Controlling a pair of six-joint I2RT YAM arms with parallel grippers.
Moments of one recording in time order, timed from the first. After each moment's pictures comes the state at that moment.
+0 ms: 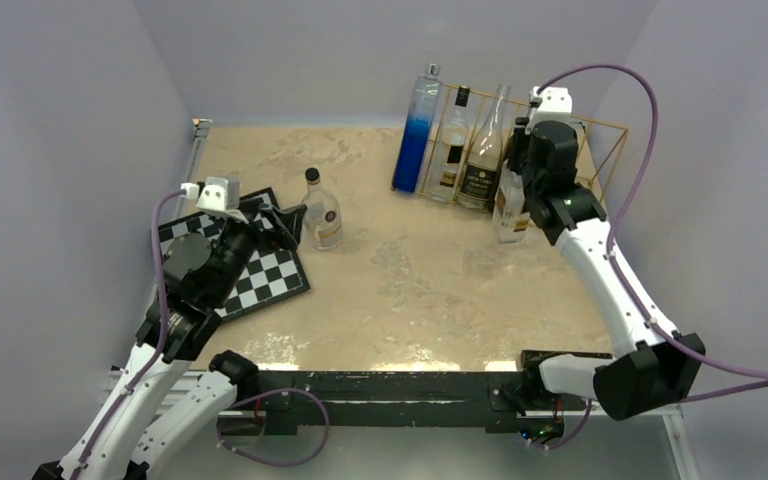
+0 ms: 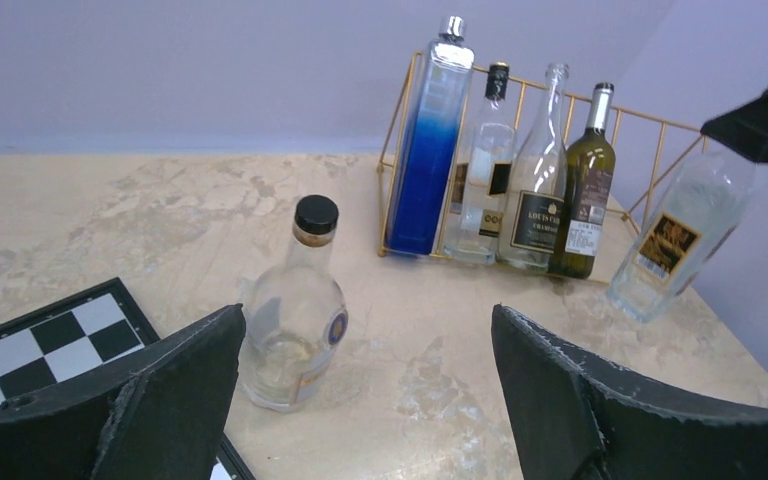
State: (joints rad) left arm -0.47 0.61 0.84 -0.23 -0.12 -0.28; right arm 0.25 1.29 1.30 -0.26 0.45 0.04
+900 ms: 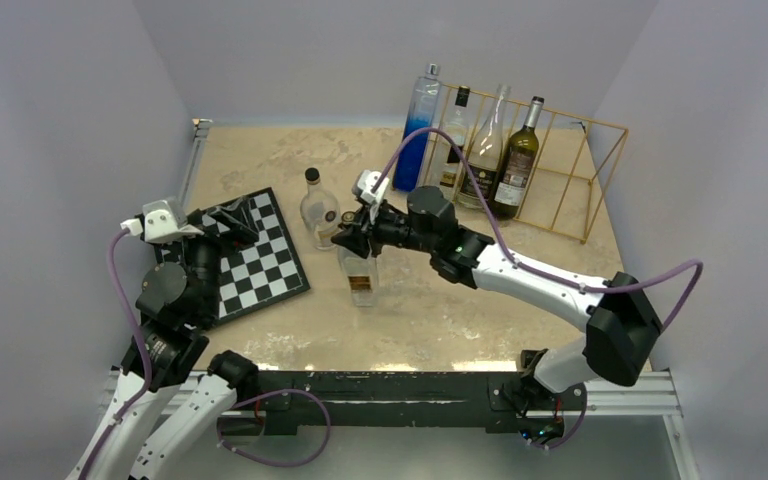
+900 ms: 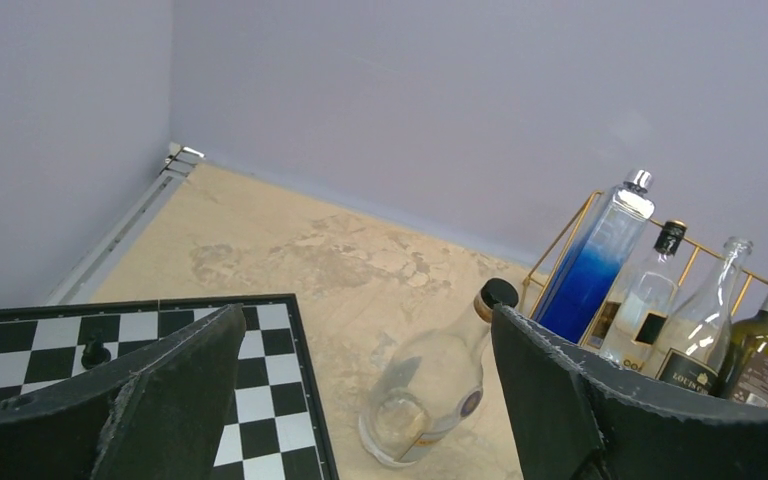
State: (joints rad) left arm -0.47 0.44 0.80 -0.23 -0.59 -0.28; right arm 0.86 1.43 1.06 0.22 -0.33 0.03
